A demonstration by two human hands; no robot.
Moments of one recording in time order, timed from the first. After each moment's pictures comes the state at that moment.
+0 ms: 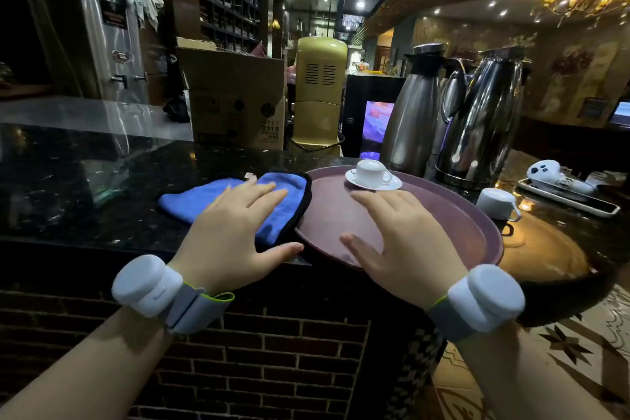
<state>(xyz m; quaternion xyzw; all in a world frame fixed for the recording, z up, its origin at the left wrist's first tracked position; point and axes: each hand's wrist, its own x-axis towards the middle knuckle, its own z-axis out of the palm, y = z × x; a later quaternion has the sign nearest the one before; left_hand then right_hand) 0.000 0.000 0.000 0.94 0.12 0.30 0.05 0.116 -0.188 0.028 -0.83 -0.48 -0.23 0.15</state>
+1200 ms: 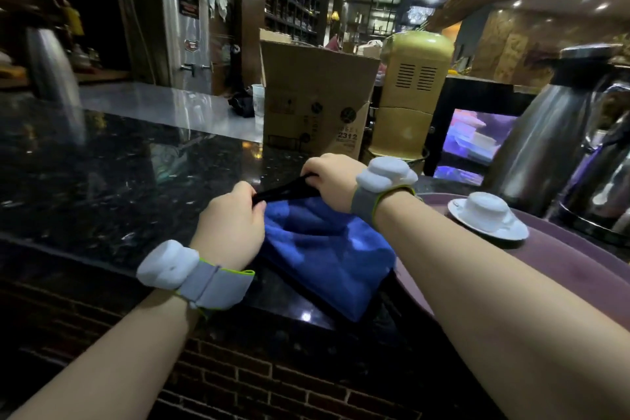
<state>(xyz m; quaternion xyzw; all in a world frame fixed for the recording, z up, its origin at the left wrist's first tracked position) 0.009 0.144 -0.005 0.84 0.39 0.35 0.16 0.157 0.083 0.060 -0.80 -0.59 -0.07 0.04</state>
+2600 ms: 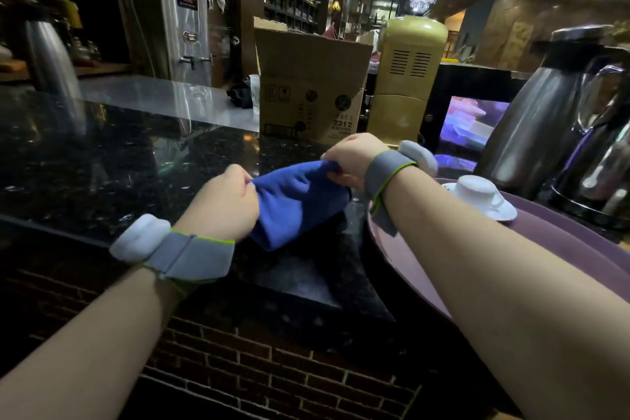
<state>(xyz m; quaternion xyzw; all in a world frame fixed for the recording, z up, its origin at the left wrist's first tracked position) 0.002 0.126 0.018 0.83 0.41 0.29 0.23 0.174 0.068 0.065 -0.77 -0.30 0.25 0.51</state>
